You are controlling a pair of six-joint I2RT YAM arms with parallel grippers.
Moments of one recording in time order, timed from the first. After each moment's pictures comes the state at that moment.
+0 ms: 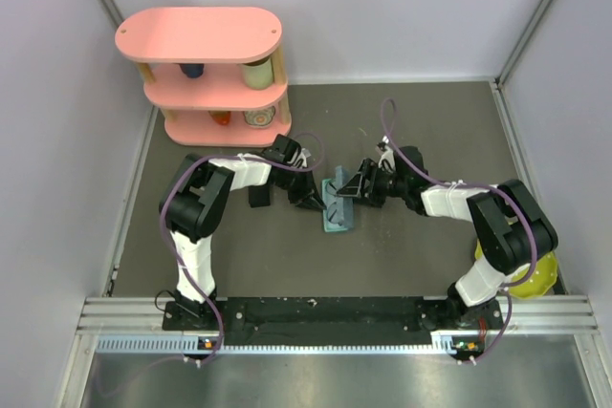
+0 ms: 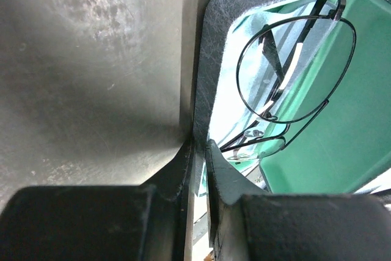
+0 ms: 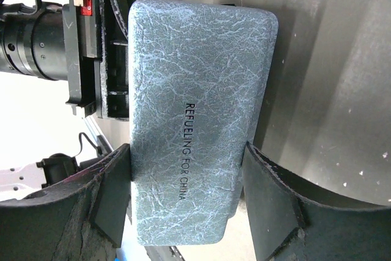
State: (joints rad) left arm -0.48 1.98 1.14 -0.27 0.64 -0.74; right arm 0.40 1.62 0.67 0.31 -0.60 0.79
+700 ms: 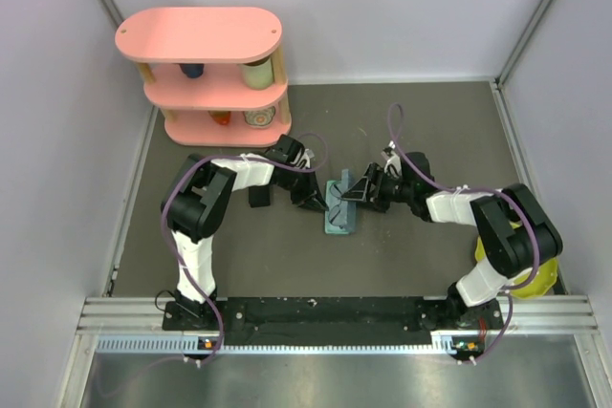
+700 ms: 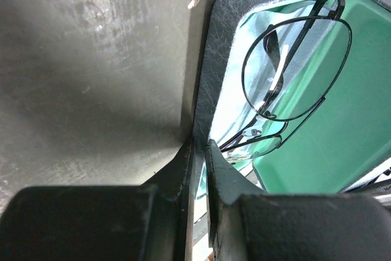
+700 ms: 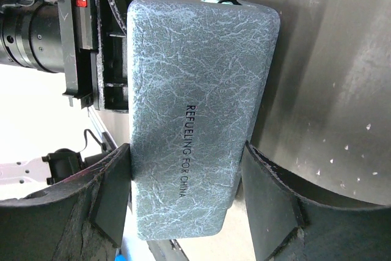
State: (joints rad) left arm -0.50 1.98 1.16 -0.29 0.63 -0.73; right arm 0.37 1.60 0.60 0.37 -0.63 0.81
